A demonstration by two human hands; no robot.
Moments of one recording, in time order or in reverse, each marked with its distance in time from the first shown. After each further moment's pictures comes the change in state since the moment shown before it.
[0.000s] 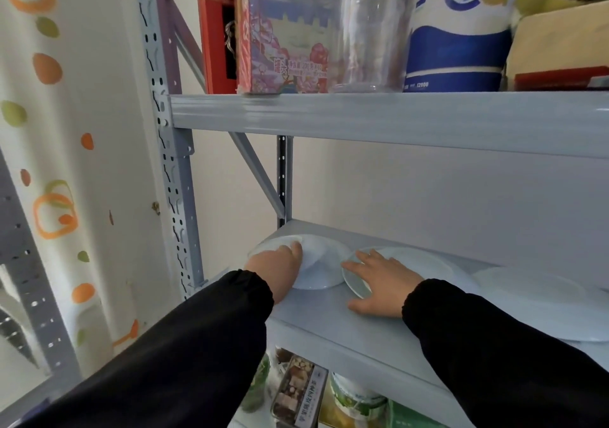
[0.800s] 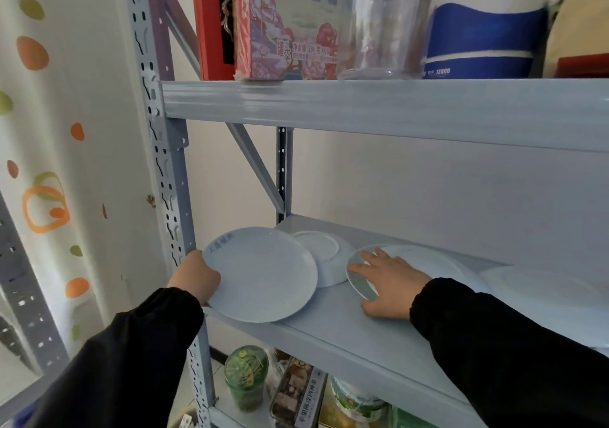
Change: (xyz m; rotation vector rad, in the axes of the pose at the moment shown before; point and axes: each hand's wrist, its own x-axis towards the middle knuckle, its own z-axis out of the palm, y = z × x) left_hand -0.019 -0.104 0.069 -1.032 -0.009 -0.771; right_hand 0.007 0.004 0.000 -0.034 -0.068 0.024
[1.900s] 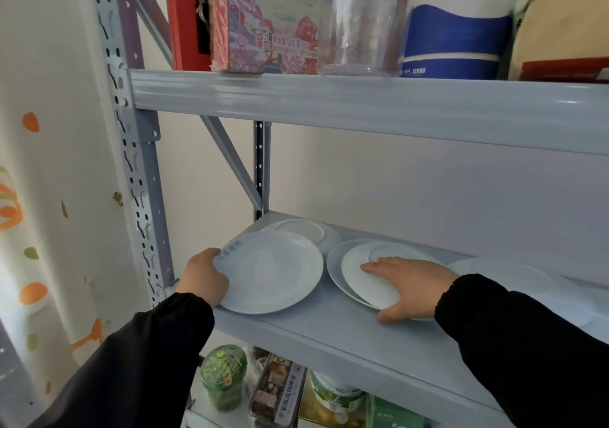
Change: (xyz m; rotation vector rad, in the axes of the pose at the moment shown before) left_hand -0.015 0.019 0.042 -0.061 -0.024 0.185; right_hand -0.058 0.033 -0.021 0.020 -0.095 0.109
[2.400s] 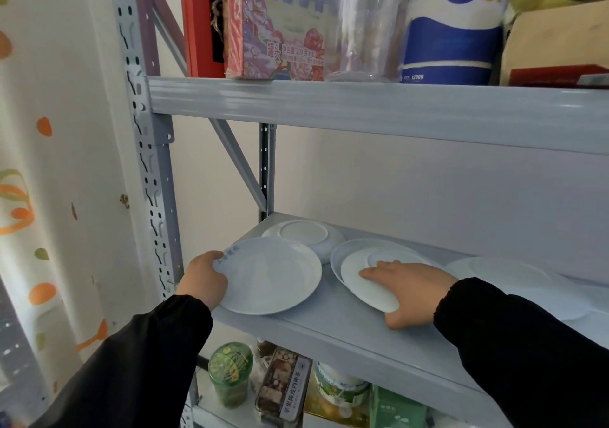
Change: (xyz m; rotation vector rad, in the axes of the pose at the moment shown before) left_hand -0.015 -0.007 -0.014 -0.022 0.003 -0.013; right_hand -0.019 -0.024 -0.001 -0.087 -0.012 -0.022
